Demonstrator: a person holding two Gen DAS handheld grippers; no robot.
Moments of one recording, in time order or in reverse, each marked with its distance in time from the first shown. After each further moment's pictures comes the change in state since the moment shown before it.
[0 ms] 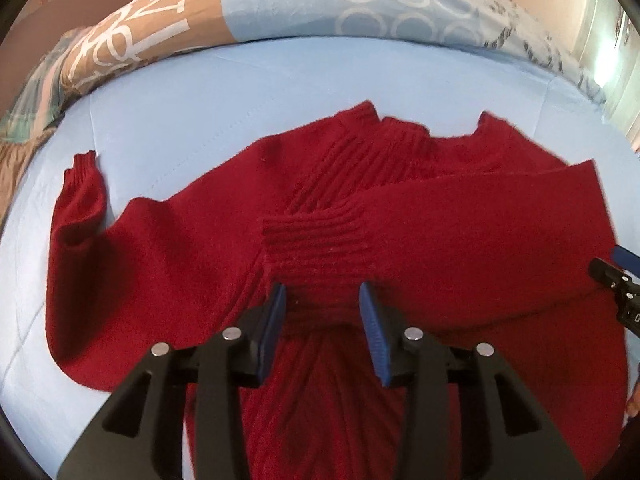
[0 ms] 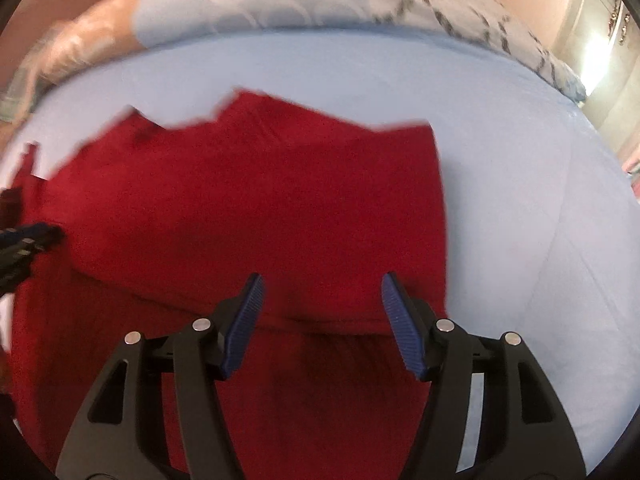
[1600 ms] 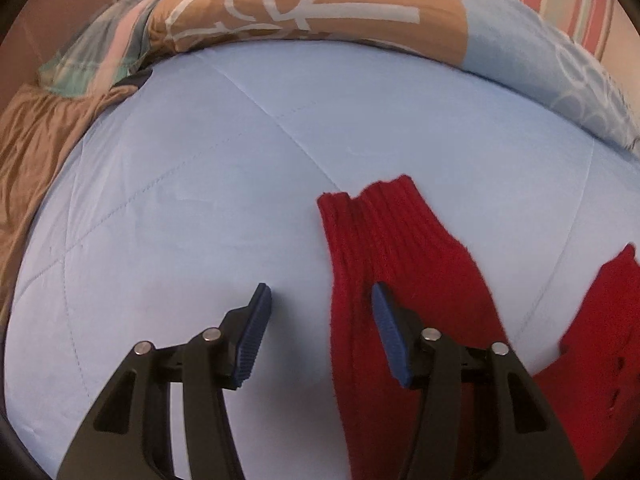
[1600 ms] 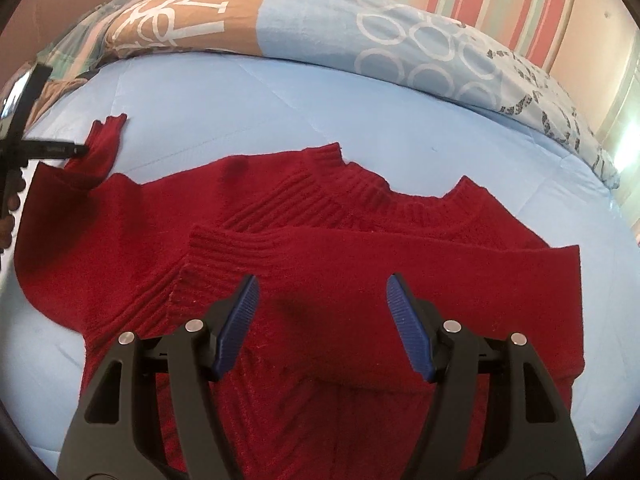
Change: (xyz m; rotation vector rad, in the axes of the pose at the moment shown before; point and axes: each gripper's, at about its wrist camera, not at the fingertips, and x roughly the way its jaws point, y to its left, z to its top) left arm 0.057 0.301 0.054 -0.152 -0.023 0.140; right arm 0.026 0.197 0.025 -0.169 -0.108 0.009
